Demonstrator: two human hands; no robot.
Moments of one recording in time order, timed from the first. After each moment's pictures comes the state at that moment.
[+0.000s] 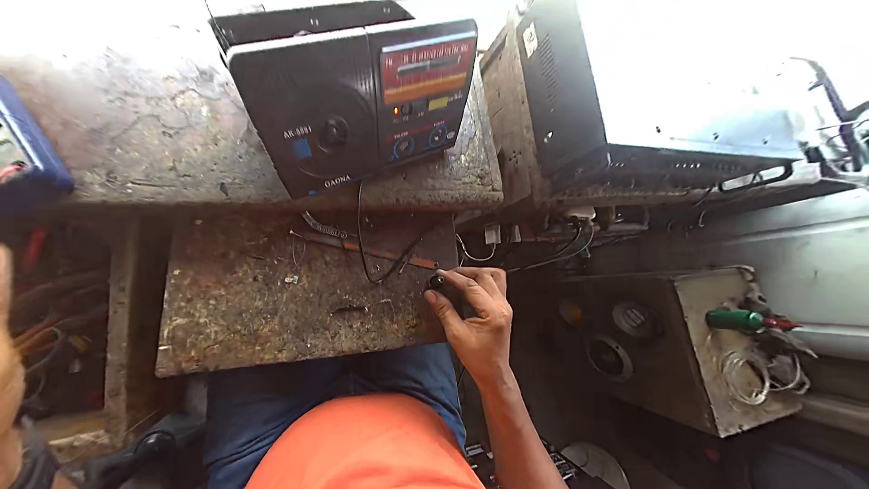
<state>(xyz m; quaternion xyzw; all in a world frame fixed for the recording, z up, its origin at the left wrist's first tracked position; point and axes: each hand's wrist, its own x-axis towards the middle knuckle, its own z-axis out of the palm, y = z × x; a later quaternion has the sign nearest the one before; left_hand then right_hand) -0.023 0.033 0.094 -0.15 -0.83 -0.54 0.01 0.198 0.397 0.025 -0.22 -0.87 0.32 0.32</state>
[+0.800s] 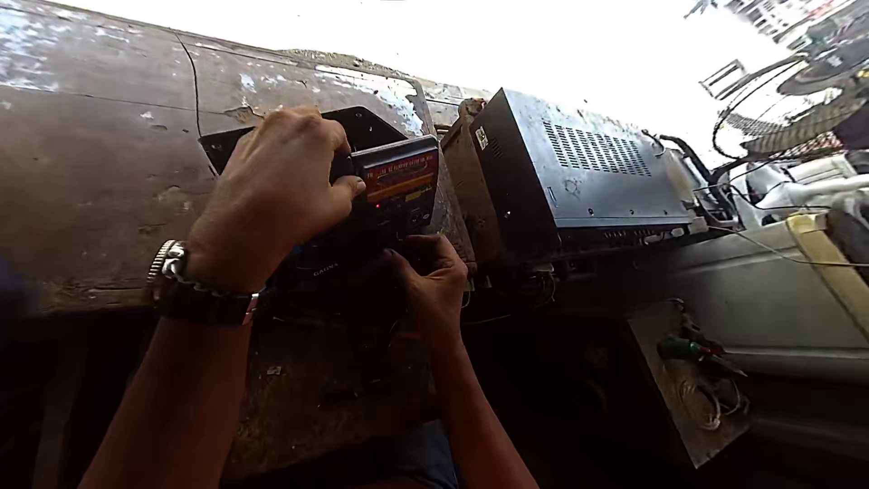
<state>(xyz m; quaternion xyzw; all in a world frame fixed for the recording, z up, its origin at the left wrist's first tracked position) -0.134 0.320 0.181 -0.51 -0.83 -0.24 0.01 0.055 0.424 0.070 -0.25 -0.73 0.49 0.40</state>
